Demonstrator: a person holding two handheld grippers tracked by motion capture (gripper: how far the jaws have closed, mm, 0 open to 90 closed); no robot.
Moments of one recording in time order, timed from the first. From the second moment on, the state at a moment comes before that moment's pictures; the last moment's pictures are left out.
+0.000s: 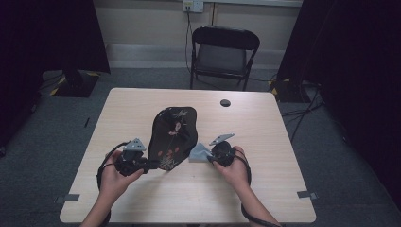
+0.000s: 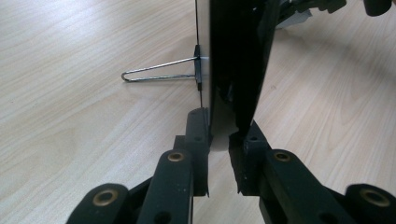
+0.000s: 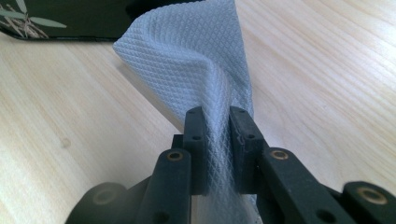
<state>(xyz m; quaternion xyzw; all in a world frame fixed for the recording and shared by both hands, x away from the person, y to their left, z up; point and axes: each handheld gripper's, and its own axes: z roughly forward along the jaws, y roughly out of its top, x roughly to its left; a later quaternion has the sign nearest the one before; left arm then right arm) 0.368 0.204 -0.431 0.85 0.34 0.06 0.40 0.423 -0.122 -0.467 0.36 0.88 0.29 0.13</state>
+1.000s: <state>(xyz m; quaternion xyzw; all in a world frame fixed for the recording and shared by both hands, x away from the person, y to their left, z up) 0.368 0.204 -0.431 0.85 0.35 0.06 0.40 0.424 -0.135 -0.337 0.32 0.87 0.34 0.18</state>
